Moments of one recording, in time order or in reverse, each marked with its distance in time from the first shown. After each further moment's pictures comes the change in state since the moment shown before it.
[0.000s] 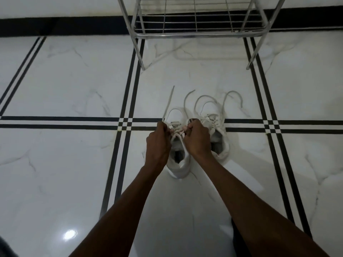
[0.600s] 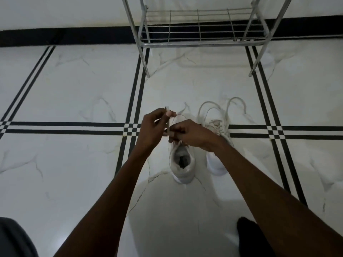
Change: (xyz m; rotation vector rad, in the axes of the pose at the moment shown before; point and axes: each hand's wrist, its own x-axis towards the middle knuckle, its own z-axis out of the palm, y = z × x) left_hand 0.046 0.021 -0.059 -0.499 -0.124 0.028; right_hand 0.023 -0.041 -0.038 0.300 -0.753 -0.191
